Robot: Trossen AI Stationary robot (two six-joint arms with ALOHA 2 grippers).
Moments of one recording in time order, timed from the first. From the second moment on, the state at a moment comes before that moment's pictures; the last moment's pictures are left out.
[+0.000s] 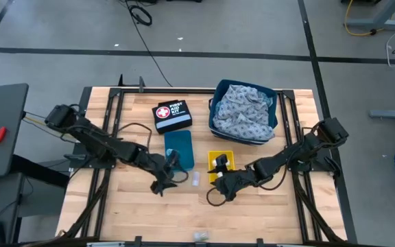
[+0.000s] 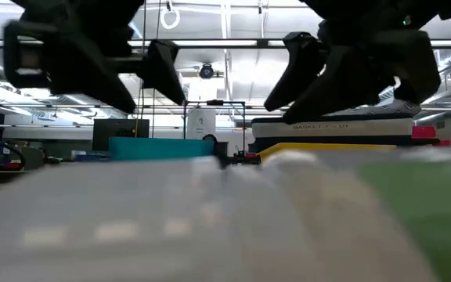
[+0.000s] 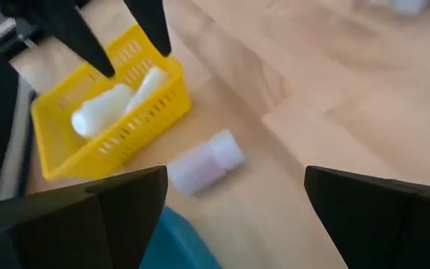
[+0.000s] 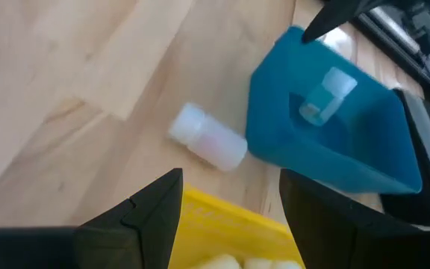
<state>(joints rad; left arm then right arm) -0.34 1.44 0.66 0.14 -0.10 0.42 0.44 1.67 0.91 0.00 0.44 -0.26</state>
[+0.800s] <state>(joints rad) -0.31 1.88 1.05 -0.09 -0.16 0.98 0.49 1.65 0.91 -0.09 0.46 -0.14</state>
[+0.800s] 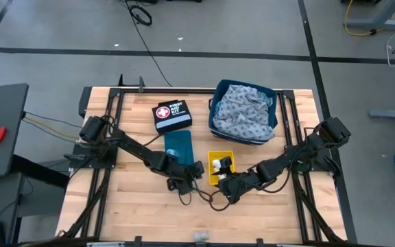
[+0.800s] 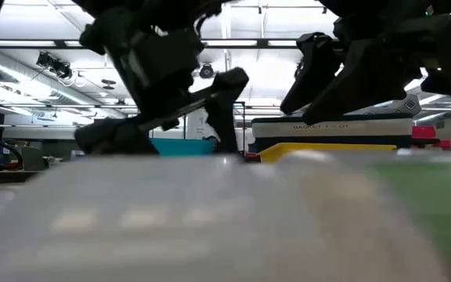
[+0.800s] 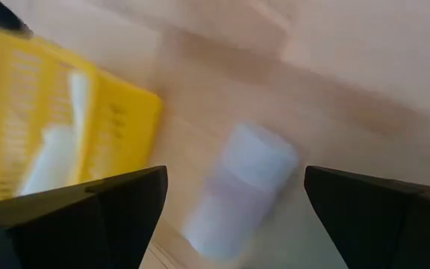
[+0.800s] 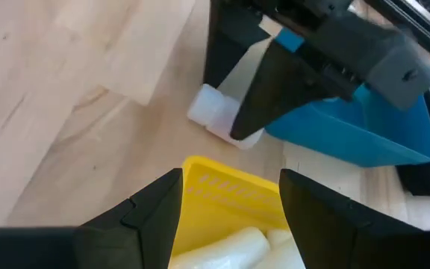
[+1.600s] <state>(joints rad) -0.26 1.92 1.11 -0.20 0.00 0.97 0.49 1.65 0.91 -0.11 0.45 -0.09</state>
